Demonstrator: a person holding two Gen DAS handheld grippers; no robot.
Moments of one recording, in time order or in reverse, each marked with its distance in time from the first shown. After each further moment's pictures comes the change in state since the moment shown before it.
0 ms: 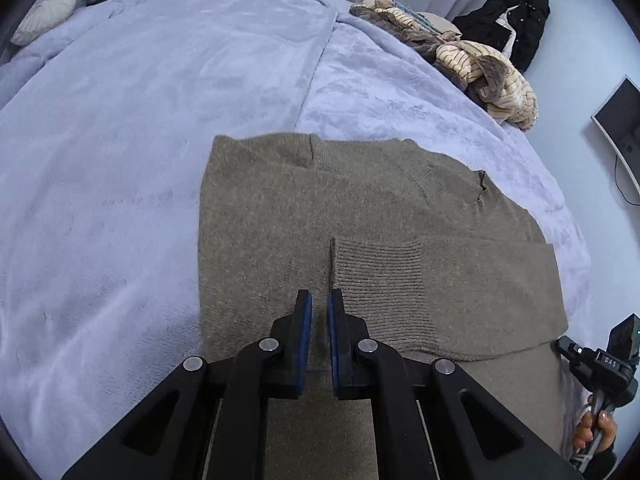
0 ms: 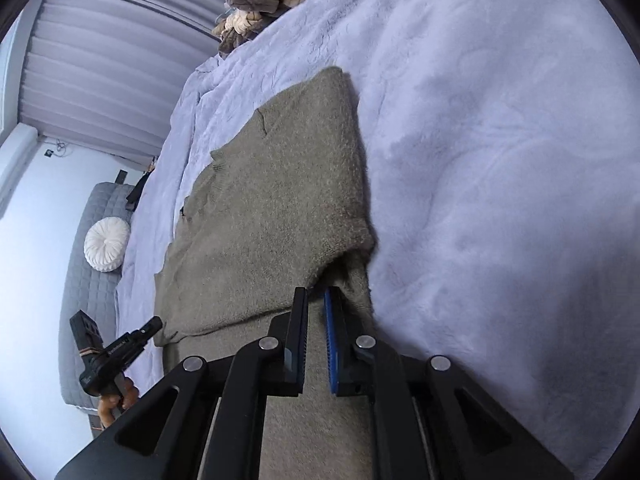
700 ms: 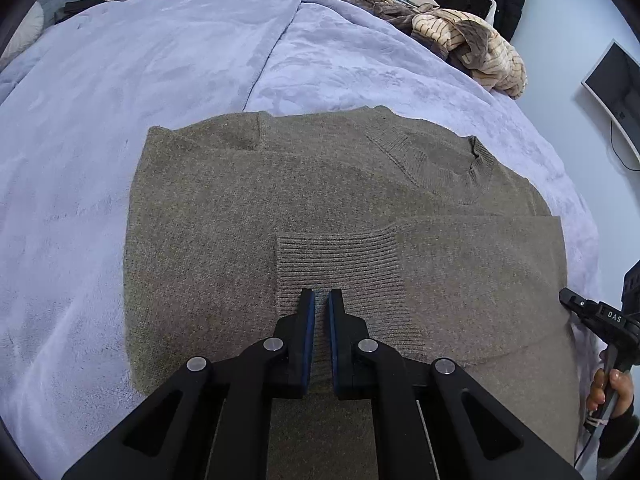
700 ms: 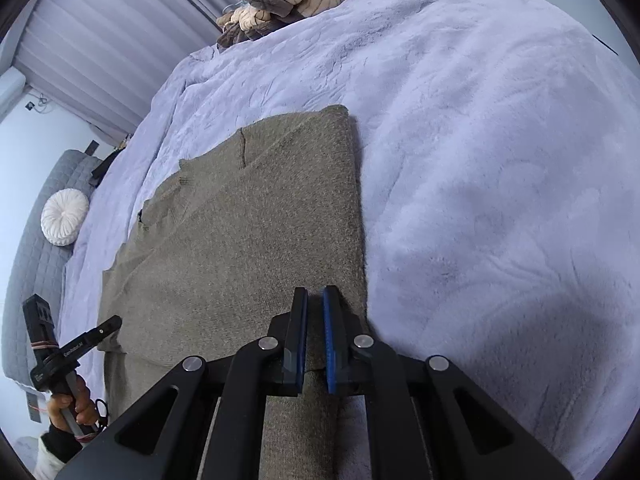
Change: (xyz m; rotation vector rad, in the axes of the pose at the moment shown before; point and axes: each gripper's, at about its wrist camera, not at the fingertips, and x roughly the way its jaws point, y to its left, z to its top) left arm 0.037 -0.029 -0.002 0.094 0.057 0.018; right arm 0.022 0.014 0.034 -0.155 -0.025 -0.171
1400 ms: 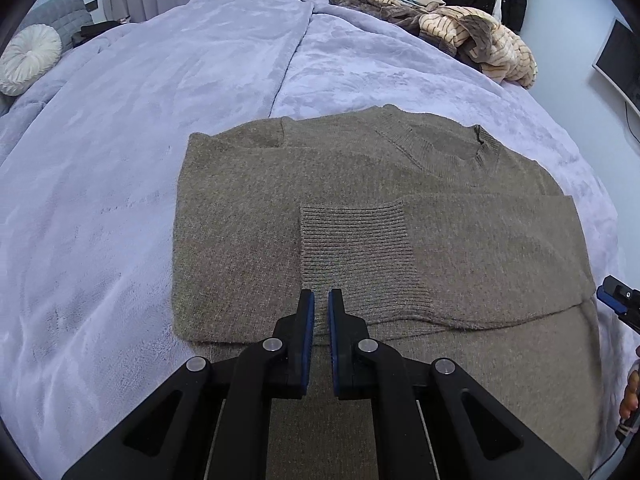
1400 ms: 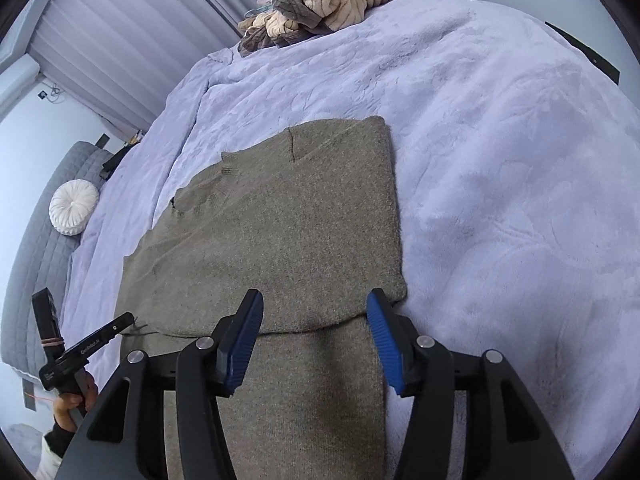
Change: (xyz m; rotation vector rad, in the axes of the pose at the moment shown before) left arm -0.027 -0.011 -0.021 0.033 -0.025 0.130; right arm -0.033 0.035 -0.020 -0.049 -0.025 0.007
